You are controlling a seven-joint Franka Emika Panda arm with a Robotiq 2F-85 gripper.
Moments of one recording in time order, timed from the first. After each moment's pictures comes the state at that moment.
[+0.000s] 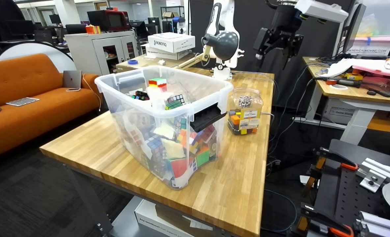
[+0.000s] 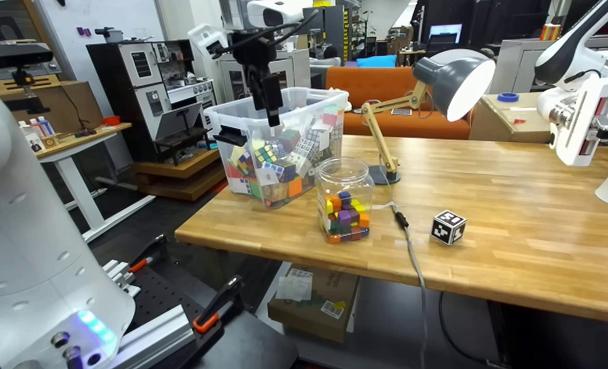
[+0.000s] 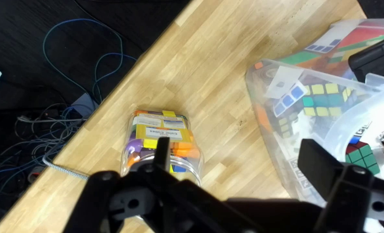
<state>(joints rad) -0.12 -0.46 -0.10 -2.66 0.11 2.35 0.21</state>
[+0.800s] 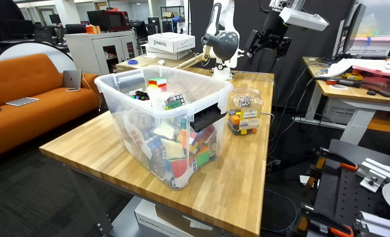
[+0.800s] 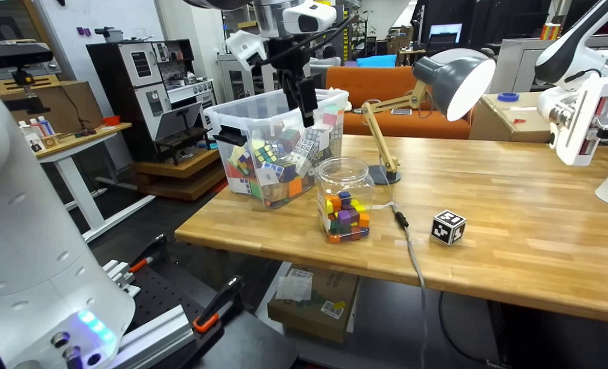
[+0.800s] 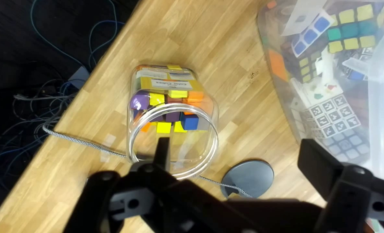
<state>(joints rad) -0.13 -0.31 -0.16 -2.58 0.13 2.51 0.18</state>
